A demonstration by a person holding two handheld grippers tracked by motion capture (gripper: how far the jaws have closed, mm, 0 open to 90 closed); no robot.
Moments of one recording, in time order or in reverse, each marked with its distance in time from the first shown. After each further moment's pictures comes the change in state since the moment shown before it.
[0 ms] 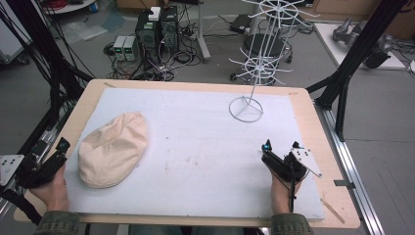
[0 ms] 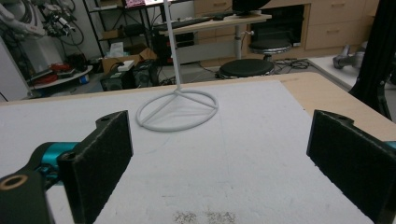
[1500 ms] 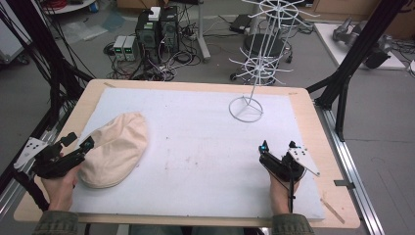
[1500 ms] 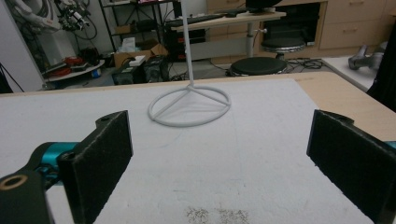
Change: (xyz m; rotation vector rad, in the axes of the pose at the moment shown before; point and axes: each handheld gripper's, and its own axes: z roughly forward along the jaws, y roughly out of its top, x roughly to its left) left arm -0.040 0.018 0.018 0.210 -0.334 0.048; right arm 0.002 -0.002 0.002 0.017 0.049 -0.014
